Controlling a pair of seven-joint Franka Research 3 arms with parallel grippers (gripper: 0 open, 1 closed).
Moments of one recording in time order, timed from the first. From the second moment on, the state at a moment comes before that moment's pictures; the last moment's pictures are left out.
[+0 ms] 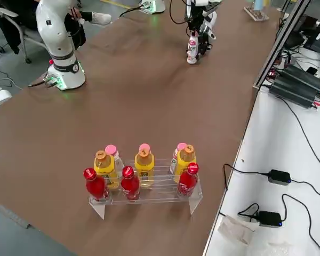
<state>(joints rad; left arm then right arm) -0.45 0.84 -0.14 -1.73 -1.75 2.32 -0.28 0.85 0.63 -0.08 -1.32 -0.02 2.03 1.04</state>
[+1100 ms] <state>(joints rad) -0.45 0.84 -0.15 -1.72 -1.75 2.32 -0.30 0.85 0.63 -0.08 -1.32 -0.02 2.04 0.55</state>
